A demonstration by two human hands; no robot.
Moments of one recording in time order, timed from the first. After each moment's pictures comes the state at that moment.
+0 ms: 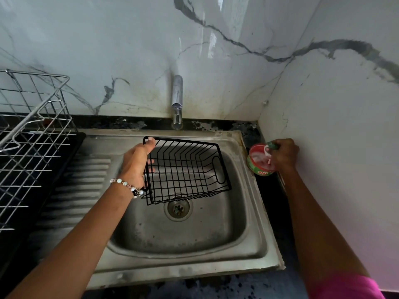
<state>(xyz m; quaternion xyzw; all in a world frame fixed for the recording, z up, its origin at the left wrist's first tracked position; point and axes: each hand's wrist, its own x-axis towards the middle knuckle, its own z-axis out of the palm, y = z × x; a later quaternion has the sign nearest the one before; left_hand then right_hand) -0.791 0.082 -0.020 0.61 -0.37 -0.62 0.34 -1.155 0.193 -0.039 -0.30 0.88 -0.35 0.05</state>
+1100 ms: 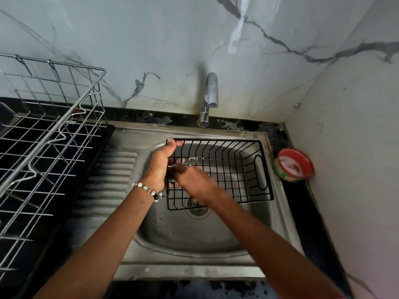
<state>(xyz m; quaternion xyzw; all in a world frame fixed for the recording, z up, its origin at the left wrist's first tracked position) -0.765 0.081 -0.029 0.55 -0.38 -0.68 0.30 -0.872 0.136 -0.040 -0.81 0.57 -0.01 0.12</state>
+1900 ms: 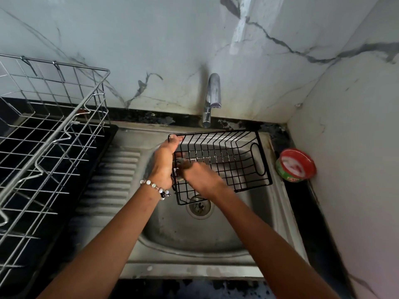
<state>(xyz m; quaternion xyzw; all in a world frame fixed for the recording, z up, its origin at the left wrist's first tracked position) -0.773 0.085 -0.017 0.55 -0.35 -0.68 0.33 -0.877 0.131 -0.032 -0.73 0.65 -0.03 0.20</state>
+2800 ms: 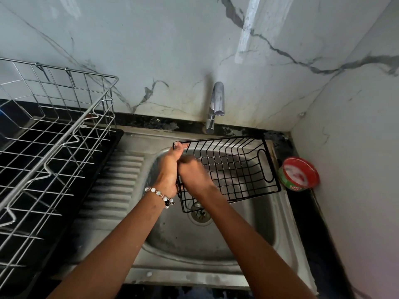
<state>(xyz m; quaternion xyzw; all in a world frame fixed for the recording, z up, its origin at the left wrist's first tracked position) -0.779 0.094 -0.019 0.54 -0.33 -0.68 0.37 -0.854 0.119 -0.022 -0.68 0.68 -0.17 0.19</state>
